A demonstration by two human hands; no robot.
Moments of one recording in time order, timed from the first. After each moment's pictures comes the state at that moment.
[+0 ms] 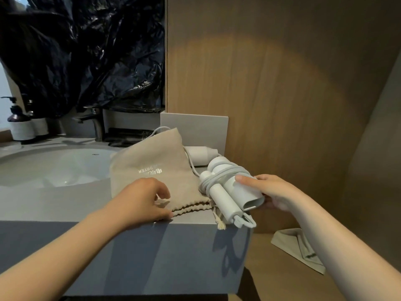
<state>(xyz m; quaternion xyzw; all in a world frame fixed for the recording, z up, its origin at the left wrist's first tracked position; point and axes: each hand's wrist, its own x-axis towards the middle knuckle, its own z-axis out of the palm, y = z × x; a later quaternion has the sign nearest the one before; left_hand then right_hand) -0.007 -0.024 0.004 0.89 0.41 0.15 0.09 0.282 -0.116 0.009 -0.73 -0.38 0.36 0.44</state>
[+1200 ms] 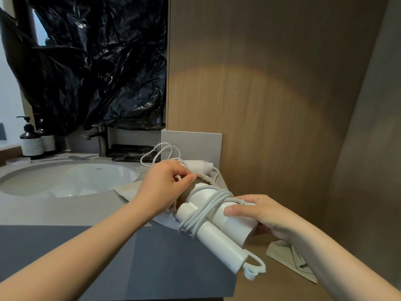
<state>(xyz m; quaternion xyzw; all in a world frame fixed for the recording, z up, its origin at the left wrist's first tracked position) 0.016 -0.058 0.041 0.83 0.28 0.45 0.16 0.210 -0.194 0.032 -0.67 -0.48 0.38 0.42</state>
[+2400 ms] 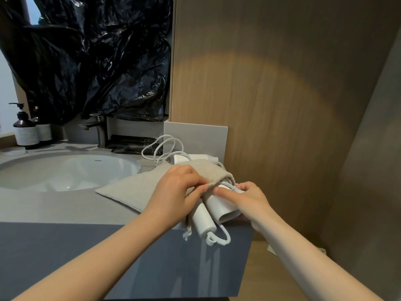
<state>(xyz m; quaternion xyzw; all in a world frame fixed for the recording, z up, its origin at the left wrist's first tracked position) 0.025 -0.047 0.007 0.86 0.20 0.45 0.11 0.194 -0.126 0.005 -0.72 -0.35 0.27 0.54</state>
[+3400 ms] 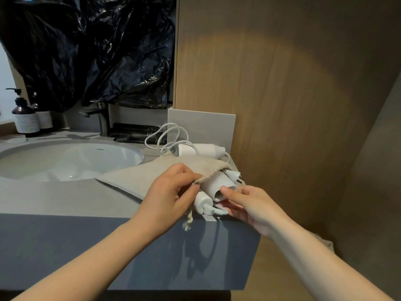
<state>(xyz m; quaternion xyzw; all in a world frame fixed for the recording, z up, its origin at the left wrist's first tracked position) 0.004 -0.041 -0.013 0.85 0.21 0.45 0.18 0.187 -0.125 -0.005 -0.58 -0.32 0.47 0.58</state>
